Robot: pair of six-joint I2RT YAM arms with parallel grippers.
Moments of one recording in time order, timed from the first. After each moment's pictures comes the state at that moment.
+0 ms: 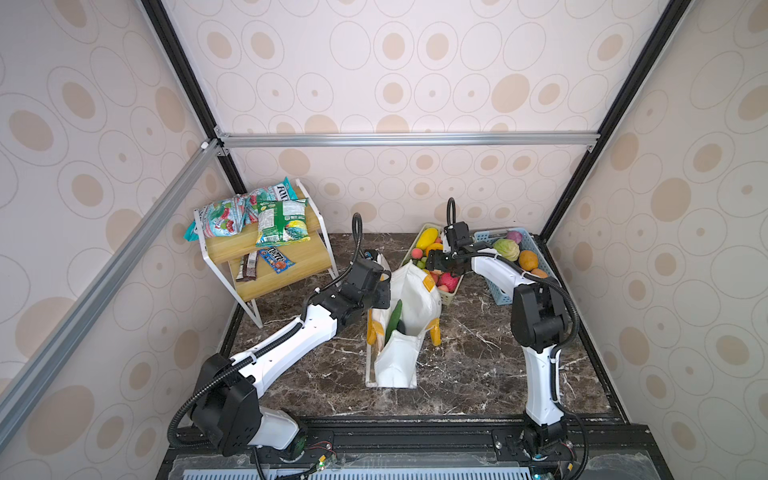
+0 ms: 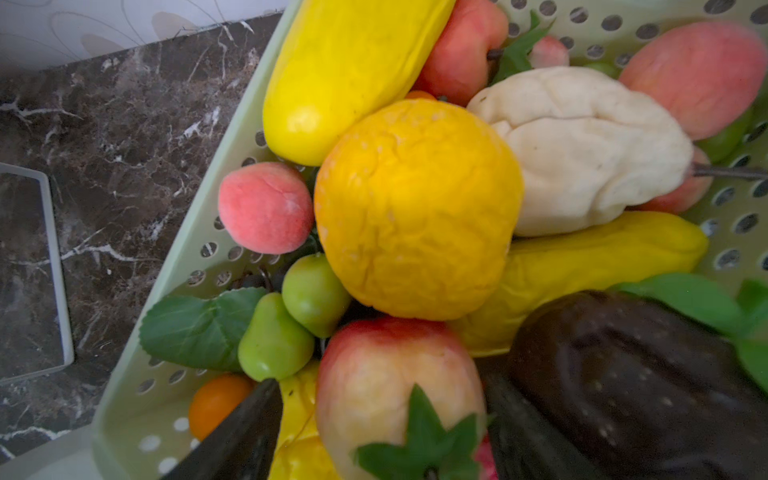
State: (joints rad) left arm -0.63 1.41 1.12 -0.41 -0.17 -0.44; right arm 0.34 2.18 1.80 -0.54 -0.07 0.39
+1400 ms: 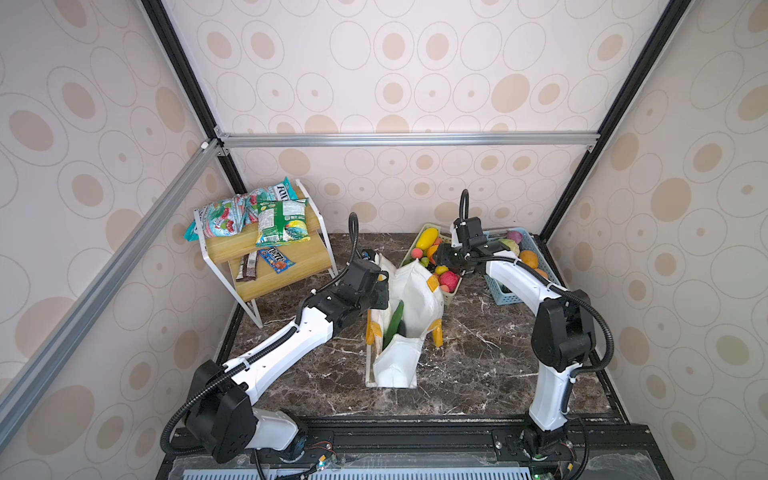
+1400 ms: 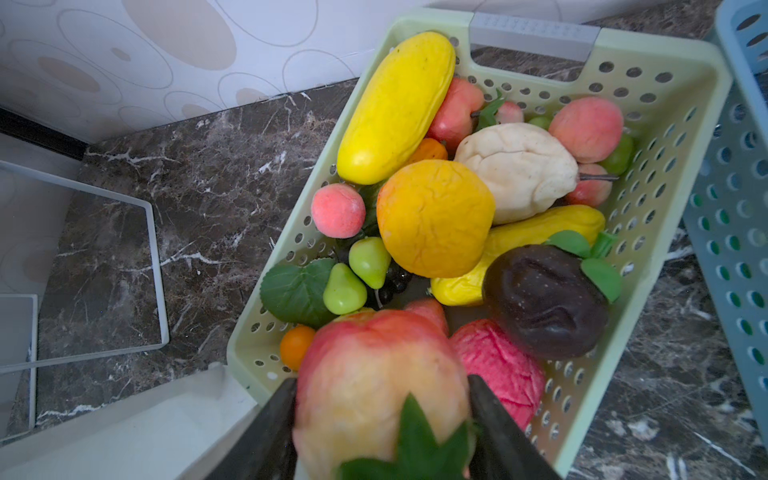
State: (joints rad) left arm -0.63 1.37 1.12 -0.42 -0.16 -0.44; right arm 0.35 1.94 1.65 -0.50 -0.08 0.43
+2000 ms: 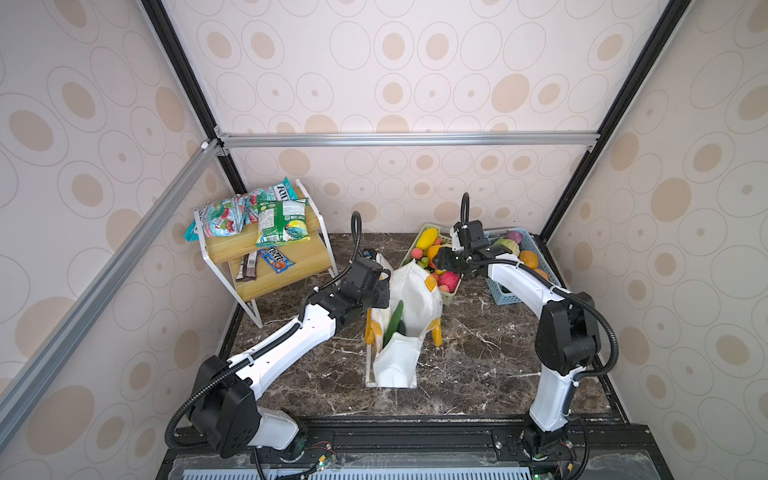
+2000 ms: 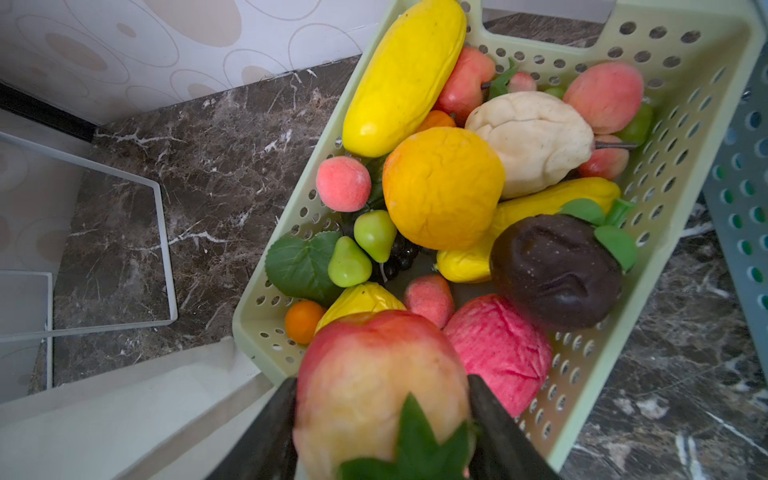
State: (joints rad) left arm -0.63 1.40 1.14 -0.44 -0.17 -0.43; right arm 0.35 1.90 1.59 -0.51 -0.11 0.43
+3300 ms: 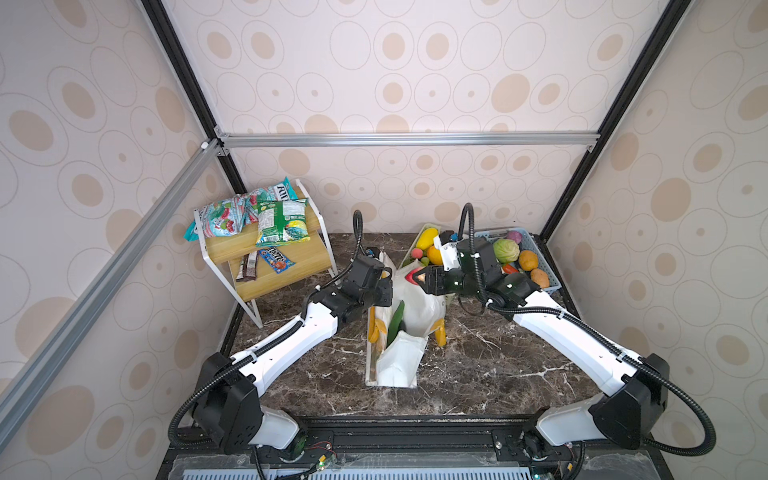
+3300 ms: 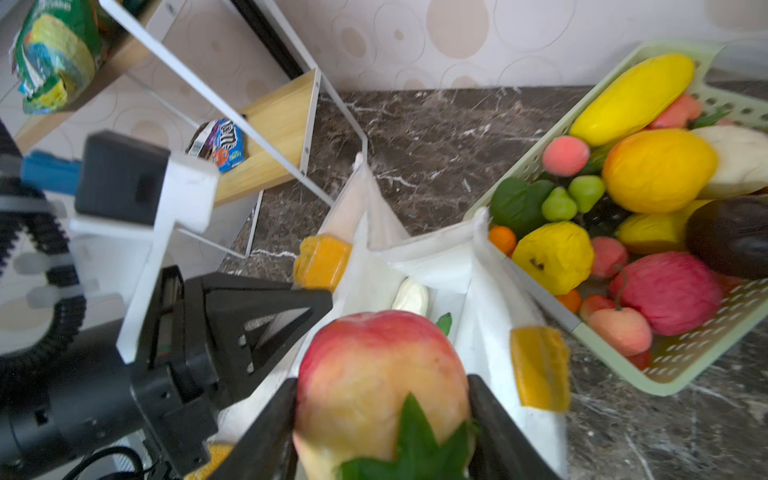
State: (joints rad) left arm -0.63 1.42 1.15 -0.41 -0.13 -0.43; right arm 0.64 1.42 1.32 -0.47 -0.16 0.43
